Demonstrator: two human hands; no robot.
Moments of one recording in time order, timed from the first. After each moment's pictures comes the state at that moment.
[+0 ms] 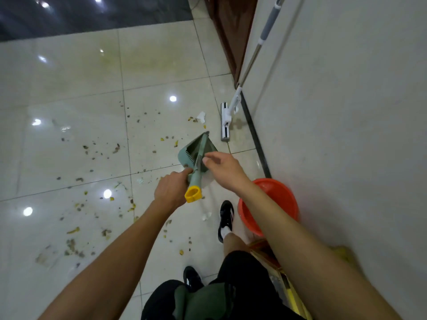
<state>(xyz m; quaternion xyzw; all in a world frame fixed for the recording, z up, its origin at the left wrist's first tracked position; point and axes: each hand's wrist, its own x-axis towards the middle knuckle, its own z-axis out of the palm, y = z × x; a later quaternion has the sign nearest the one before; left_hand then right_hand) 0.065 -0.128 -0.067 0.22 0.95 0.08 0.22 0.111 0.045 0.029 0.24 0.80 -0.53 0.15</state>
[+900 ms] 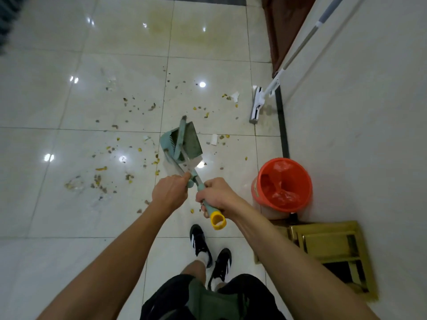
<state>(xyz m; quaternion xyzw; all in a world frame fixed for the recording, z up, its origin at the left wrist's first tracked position) 0.273 -0.303 -0.067 0.17 0.97 -0.01 0.18 0.307 -0.151 0.021 0.32 0.65 -0.58 0.39</state>
